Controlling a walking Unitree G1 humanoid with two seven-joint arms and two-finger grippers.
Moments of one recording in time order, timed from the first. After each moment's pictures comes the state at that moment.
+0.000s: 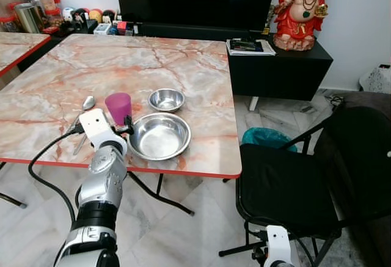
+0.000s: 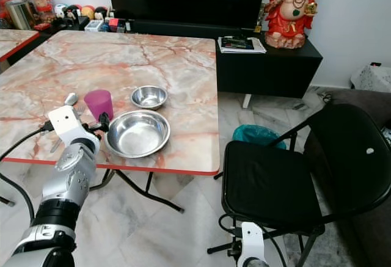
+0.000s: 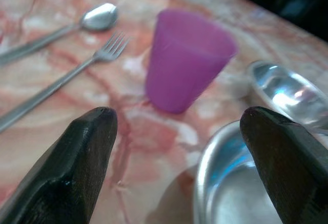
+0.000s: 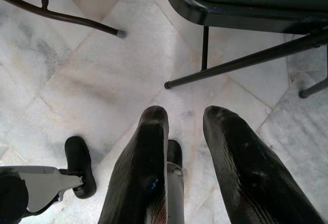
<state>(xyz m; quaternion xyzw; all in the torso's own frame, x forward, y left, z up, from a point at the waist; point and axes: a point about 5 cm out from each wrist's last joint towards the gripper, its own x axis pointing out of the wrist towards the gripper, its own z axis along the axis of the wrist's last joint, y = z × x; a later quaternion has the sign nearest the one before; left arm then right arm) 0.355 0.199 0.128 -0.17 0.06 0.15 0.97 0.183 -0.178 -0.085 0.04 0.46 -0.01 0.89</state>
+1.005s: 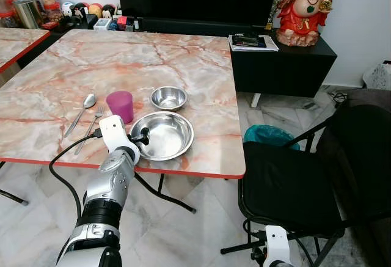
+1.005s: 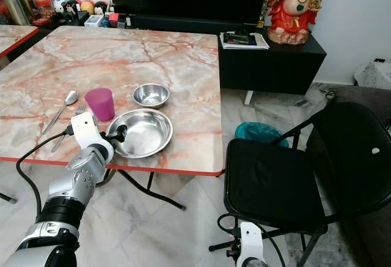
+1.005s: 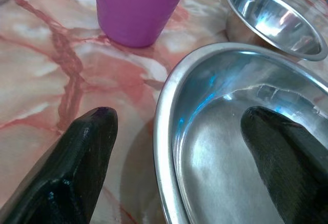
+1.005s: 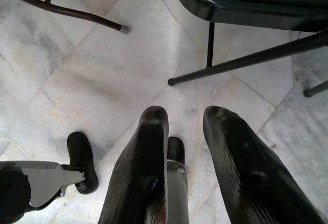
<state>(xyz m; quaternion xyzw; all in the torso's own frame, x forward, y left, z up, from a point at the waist) 0.355 0.173 0.110 -0.17 0.13 0.06 0.97 0.183 -0.176 -0.085 0.04 0.46 0.00 0.89</state>
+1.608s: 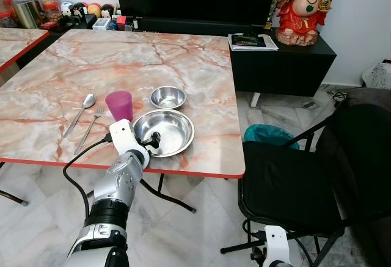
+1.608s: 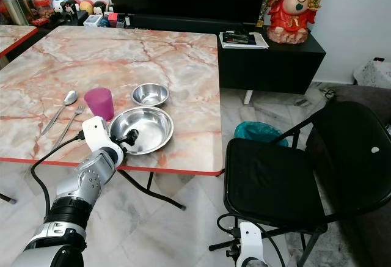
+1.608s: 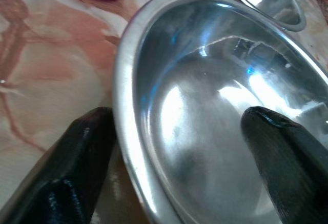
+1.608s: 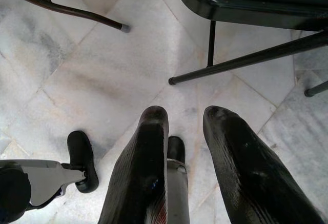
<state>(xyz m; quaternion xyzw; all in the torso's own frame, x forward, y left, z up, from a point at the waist) 0.354 0.157 0.104 -0.22 0.16 0.03 0.96 0.183 -0.175 -0.085 0.04 0.46 0.00 0.89</state>
